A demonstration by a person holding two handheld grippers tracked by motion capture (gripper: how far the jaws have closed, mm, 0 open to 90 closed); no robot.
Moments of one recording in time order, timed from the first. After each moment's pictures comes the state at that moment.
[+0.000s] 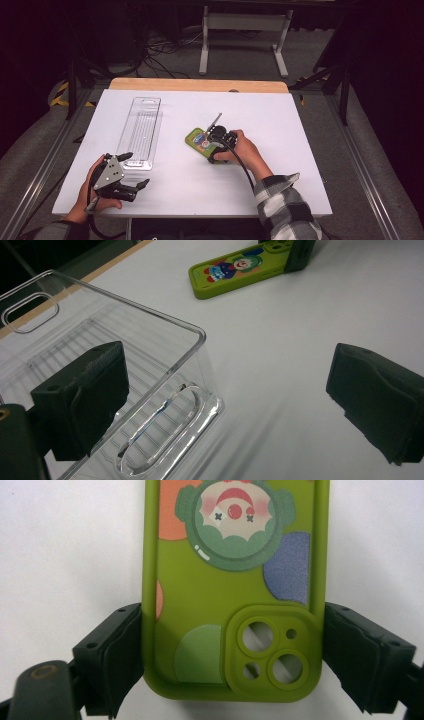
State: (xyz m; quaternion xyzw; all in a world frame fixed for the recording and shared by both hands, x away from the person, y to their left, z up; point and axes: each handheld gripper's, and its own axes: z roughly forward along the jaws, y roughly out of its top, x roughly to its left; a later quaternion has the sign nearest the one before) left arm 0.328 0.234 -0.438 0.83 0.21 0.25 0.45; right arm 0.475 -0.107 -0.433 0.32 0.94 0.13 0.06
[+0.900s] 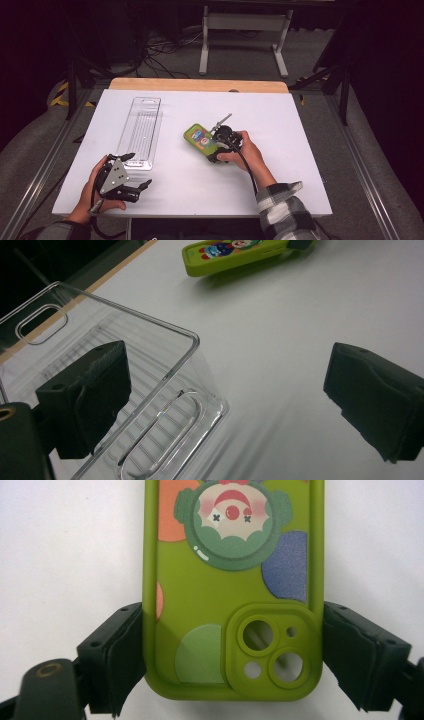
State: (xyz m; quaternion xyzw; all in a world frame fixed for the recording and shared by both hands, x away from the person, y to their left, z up) left arm 0.324 0.225 -0.438 0.84 0.19 0.29 0.42; right arm 0.463 -0.122 -0.425 0.33 0.92 0.22 0.07
